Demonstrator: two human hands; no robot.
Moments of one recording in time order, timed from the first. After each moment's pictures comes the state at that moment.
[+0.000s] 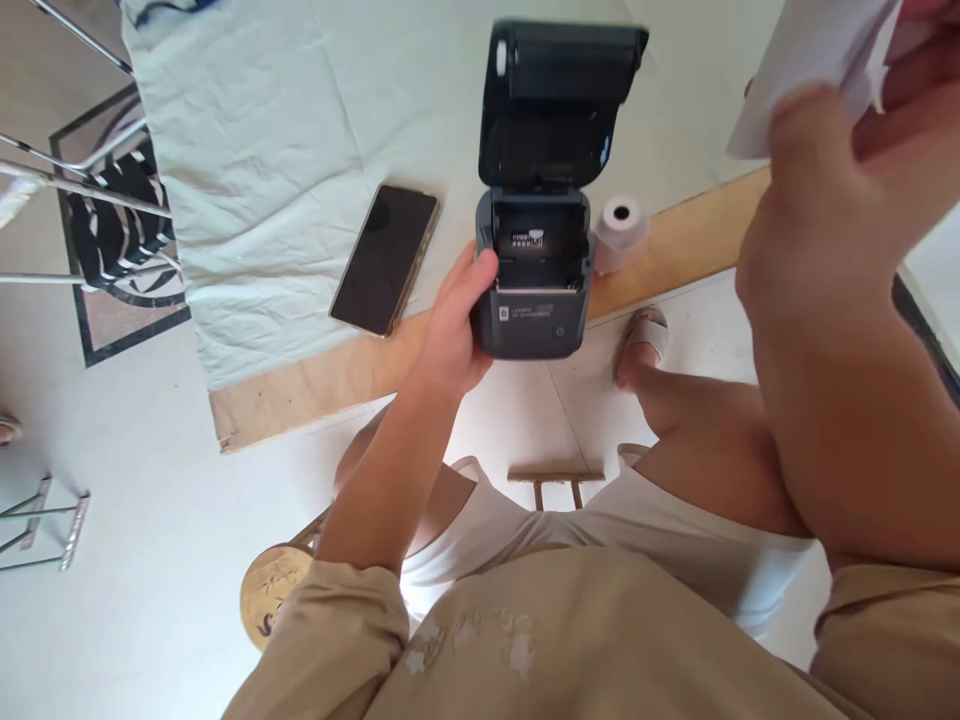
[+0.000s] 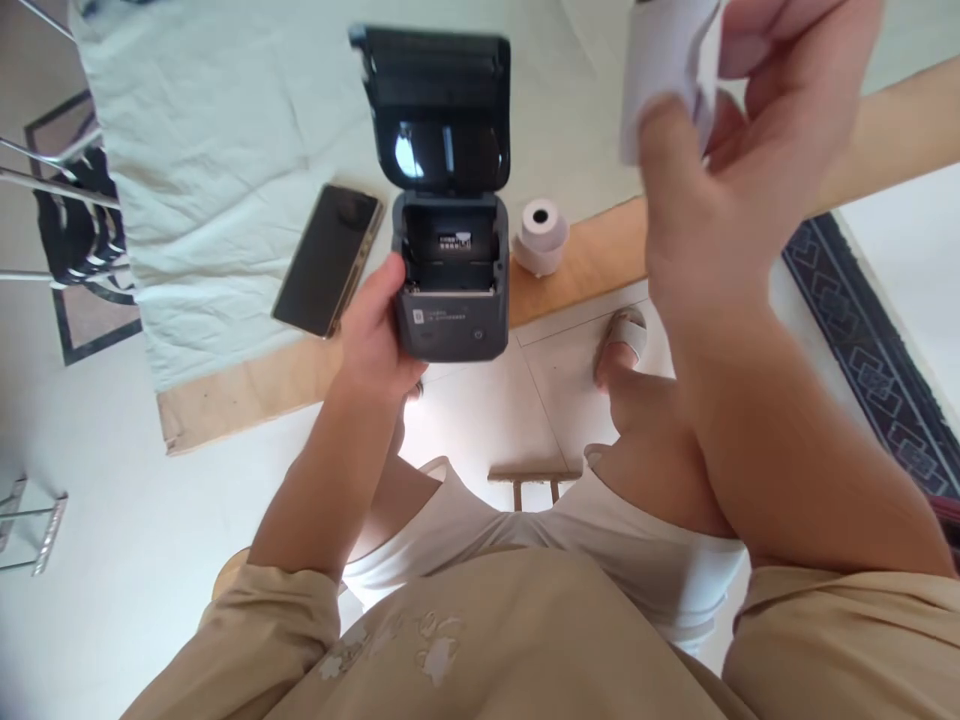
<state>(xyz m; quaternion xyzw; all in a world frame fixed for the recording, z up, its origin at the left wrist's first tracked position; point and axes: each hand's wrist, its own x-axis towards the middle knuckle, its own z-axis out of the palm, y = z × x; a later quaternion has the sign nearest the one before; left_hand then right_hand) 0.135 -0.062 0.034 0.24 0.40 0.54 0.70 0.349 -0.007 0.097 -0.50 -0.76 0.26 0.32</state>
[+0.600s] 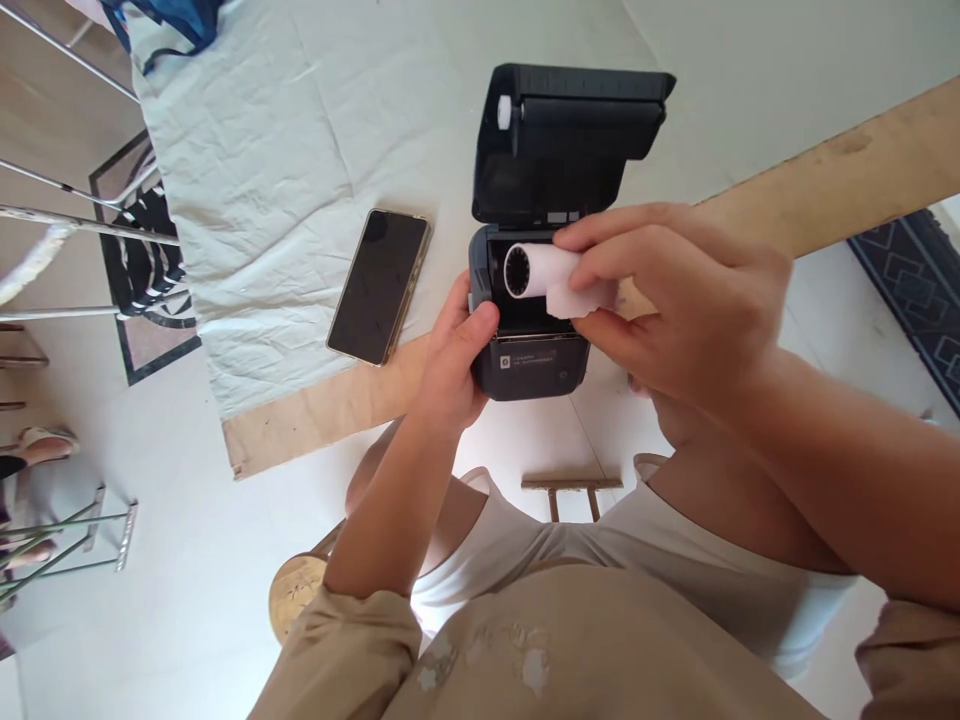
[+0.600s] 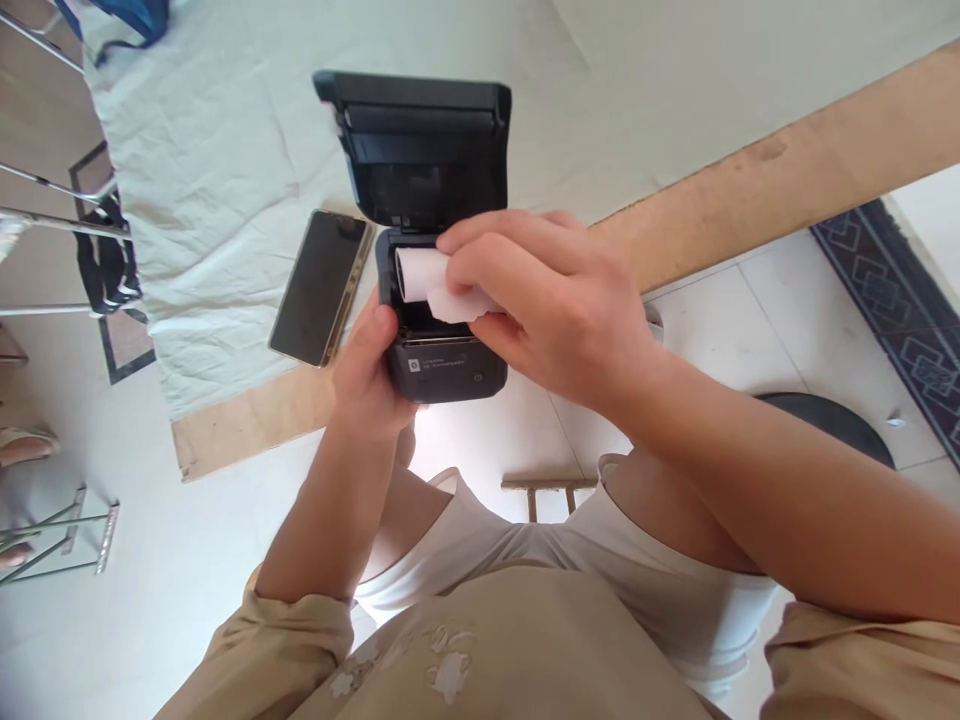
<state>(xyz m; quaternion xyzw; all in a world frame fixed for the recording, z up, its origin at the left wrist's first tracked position) 0.131 -0.070 0.036 0.31 0.42 0.50 0.69 0.334 -0.040 0.068 -0.45 -0.80 0.10 0.38</state>
